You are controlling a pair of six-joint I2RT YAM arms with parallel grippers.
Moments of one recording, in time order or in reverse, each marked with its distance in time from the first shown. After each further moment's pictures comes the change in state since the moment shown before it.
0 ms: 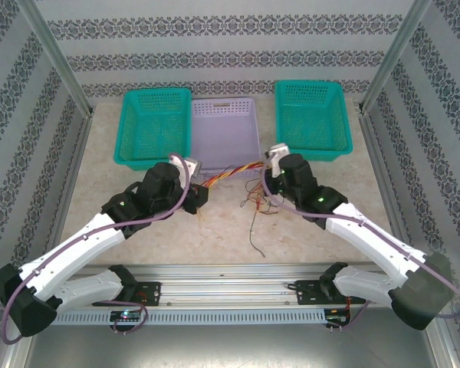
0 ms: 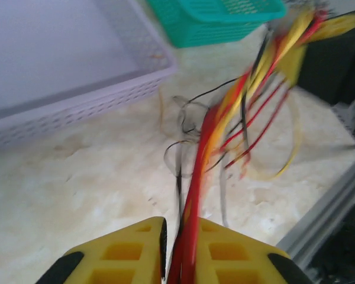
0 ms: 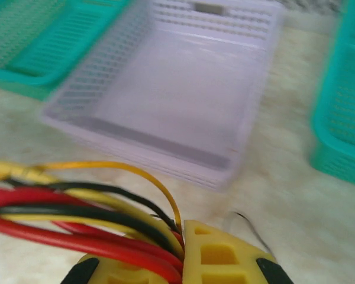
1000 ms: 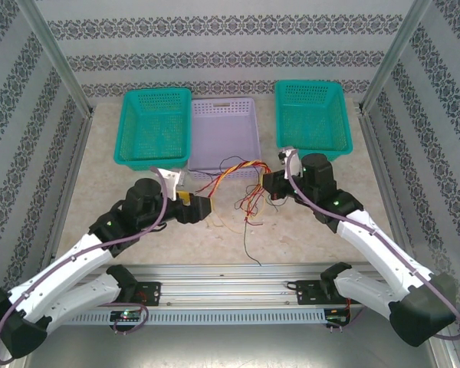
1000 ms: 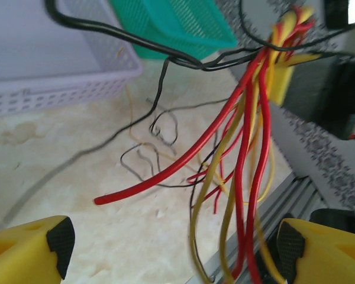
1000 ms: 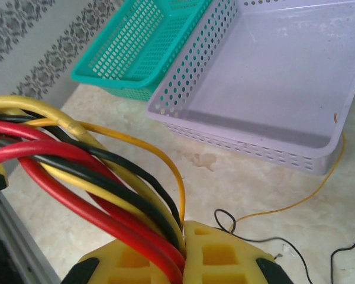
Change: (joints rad) left arm 0.025 -0.211 -0.225 0.234 0.152 -0.178; right arm -0.135 -0.095 -0.080 0.087 -0.573 0.166
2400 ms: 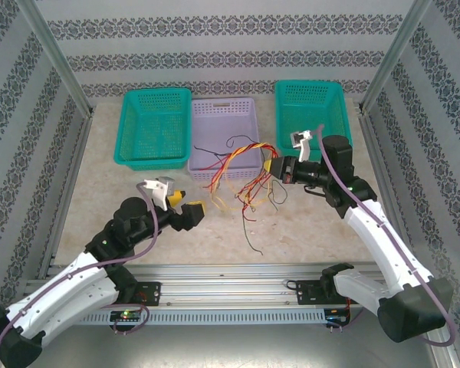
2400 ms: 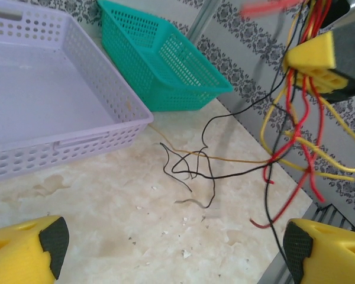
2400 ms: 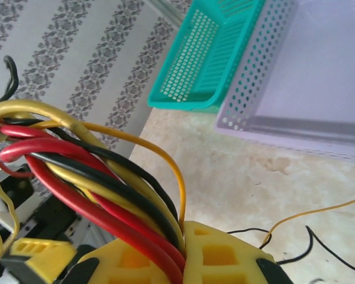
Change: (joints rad) left arm 0.000 -0.170 -0.228 0.237 -0.100 0.111; right arm -0.175 0.048 0.154 -0.069 -0.373 0.201
